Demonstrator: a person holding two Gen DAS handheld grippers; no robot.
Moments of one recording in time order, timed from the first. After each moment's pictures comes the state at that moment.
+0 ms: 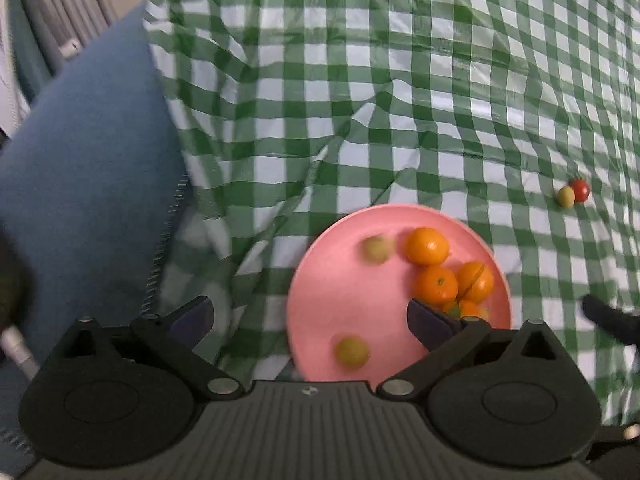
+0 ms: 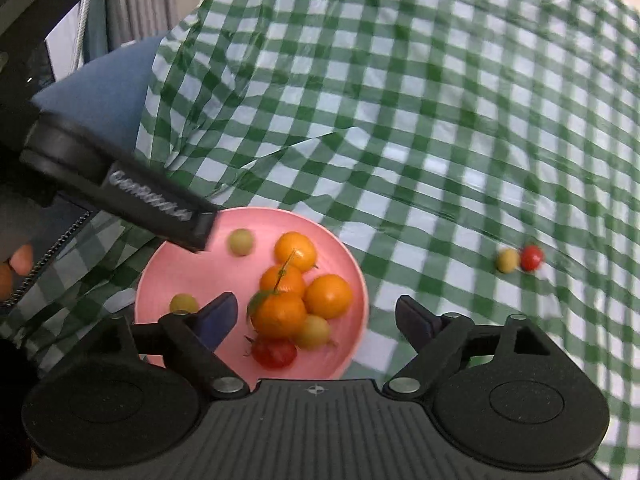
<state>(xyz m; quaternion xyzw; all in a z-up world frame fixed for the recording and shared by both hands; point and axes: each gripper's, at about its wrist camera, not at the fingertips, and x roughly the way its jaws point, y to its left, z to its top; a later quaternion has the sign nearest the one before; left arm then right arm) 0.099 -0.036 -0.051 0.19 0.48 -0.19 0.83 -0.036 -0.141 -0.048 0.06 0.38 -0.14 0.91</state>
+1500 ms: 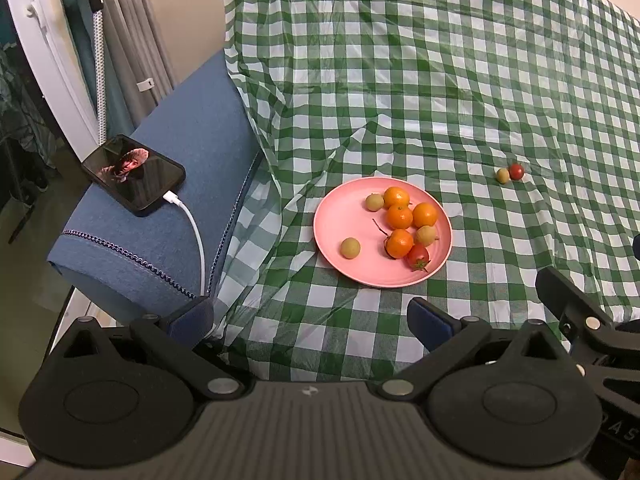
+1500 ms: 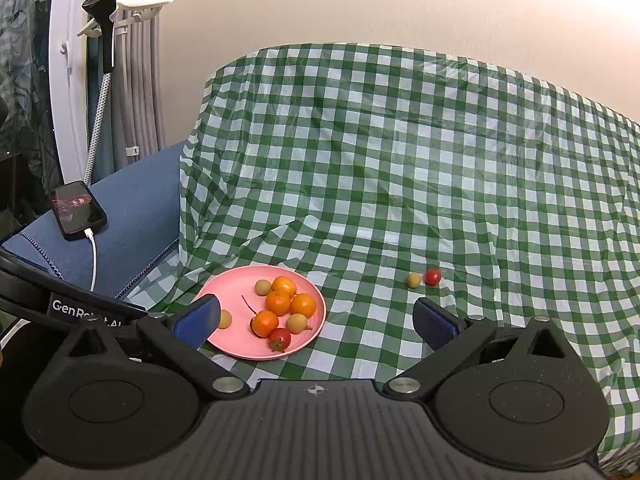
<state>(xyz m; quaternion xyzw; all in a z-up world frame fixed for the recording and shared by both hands) -0.089 0.057 0.034 0.17 0.40 -0.19 0.88 -0.211 -0.072 0.043 0.05 0.24 -0.21 0.95</state>
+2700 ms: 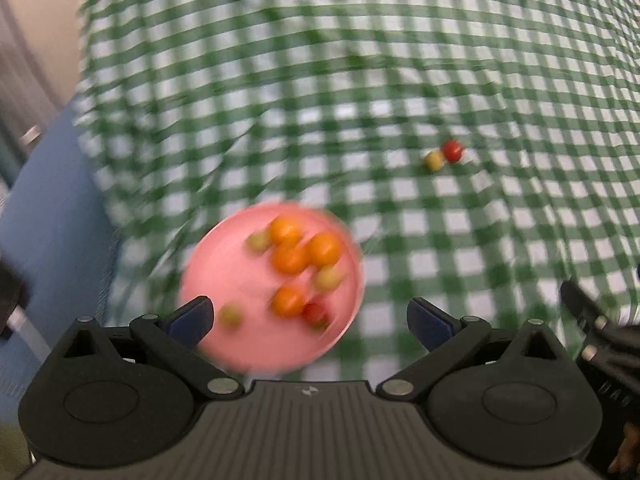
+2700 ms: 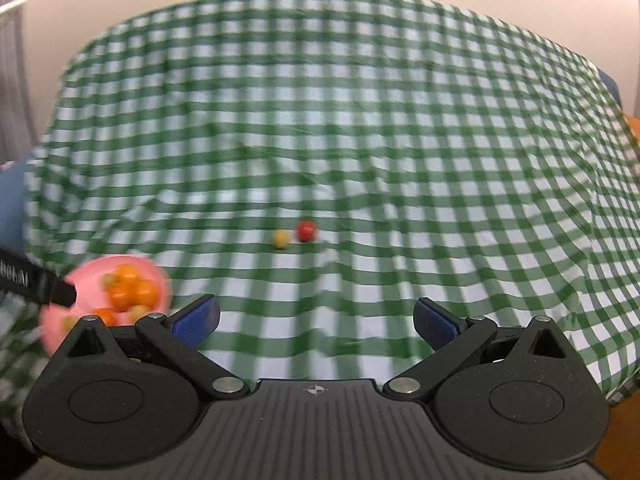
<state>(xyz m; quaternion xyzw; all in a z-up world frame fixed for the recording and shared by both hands) -0.036 -0.115 -0.010 0.24 0.42 -0.29 0.83 -0.210 -0.227 -0.032 0.12 0.27 -0.36 0.89</state>
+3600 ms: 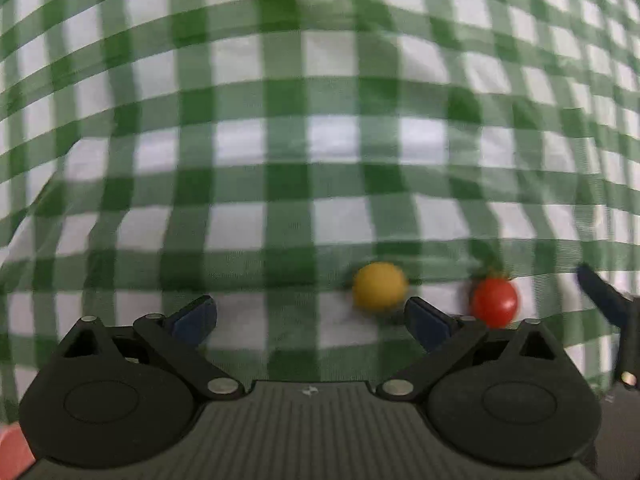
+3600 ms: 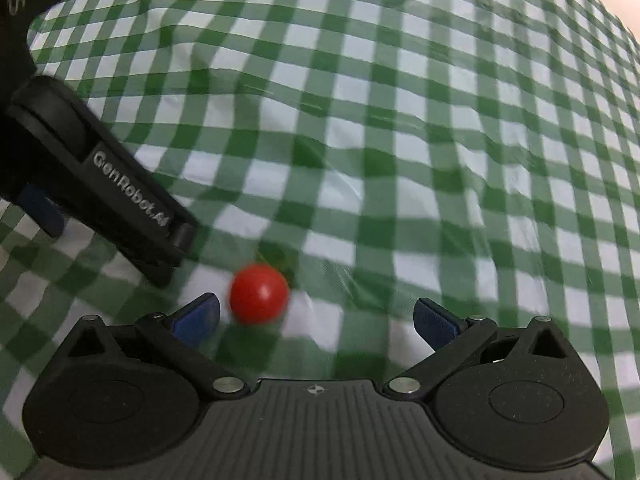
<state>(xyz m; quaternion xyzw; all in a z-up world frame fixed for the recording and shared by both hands) 0.147 -0.342 -0.158 0.21 0.51 -0.32 0.77 -0.008 -0.403 -0.165 0.02 0.31 -0.28 0.91</state>
